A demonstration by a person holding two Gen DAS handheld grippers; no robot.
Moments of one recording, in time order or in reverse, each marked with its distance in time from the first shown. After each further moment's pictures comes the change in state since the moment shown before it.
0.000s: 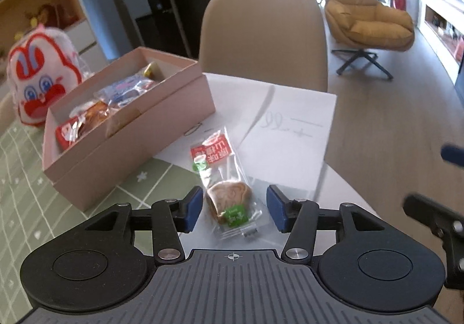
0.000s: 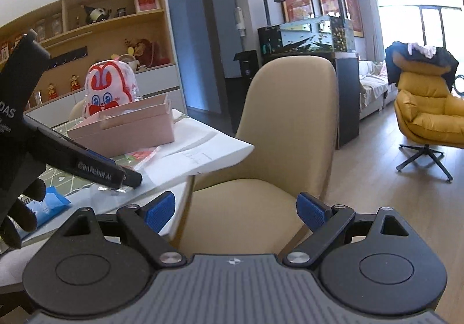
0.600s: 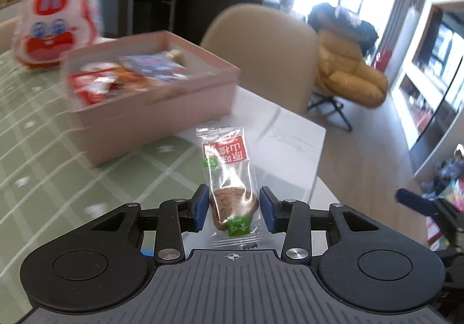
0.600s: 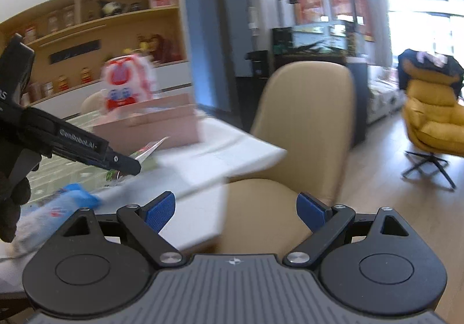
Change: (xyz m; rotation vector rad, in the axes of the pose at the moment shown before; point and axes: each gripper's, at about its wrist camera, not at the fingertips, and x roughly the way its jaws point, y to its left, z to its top) left arm -0.048 0.091 -0.038 -0.265 -0.078 -0.242; right arm -0.013 0.050 0.009 -0.065 0.014 0.051
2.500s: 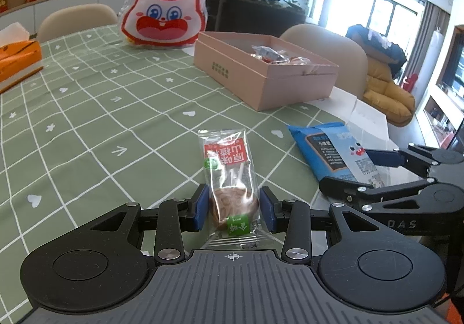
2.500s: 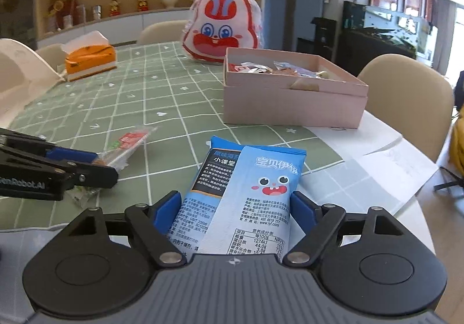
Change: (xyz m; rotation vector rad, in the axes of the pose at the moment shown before) left arm -0.094 0.131 -0.090 -0.047 -0.070 0.107; right arm 0.073 0.191 0.013 -0.216 0.223 0.107
